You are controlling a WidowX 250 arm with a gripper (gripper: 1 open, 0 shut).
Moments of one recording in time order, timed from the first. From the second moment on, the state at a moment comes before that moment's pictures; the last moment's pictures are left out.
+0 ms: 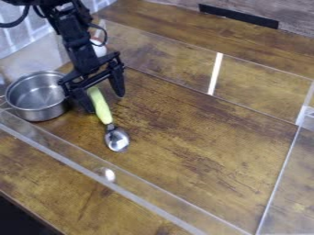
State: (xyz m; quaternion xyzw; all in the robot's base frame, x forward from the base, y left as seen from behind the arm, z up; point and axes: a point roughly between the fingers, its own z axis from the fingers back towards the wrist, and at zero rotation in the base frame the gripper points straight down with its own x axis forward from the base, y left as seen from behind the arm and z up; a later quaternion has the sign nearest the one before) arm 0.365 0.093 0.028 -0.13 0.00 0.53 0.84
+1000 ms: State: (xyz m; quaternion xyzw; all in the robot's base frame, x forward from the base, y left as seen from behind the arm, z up) arm 0.368 0.100 0.027 -0.11 -0.04 0.61 0.79
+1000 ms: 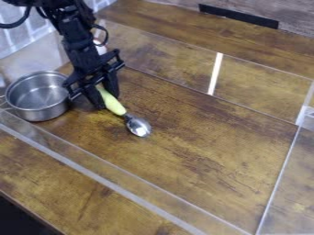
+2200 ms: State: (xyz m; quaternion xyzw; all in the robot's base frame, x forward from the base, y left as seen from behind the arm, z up) arm 0.407 0.025 0.120 -0.13 -0.06 0.49 0.86
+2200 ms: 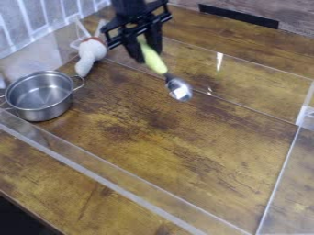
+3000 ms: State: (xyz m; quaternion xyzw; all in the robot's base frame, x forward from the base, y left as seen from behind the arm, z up) arm 0.378 -0.030 0.129 -0.13 -0.05 0.40 0.91
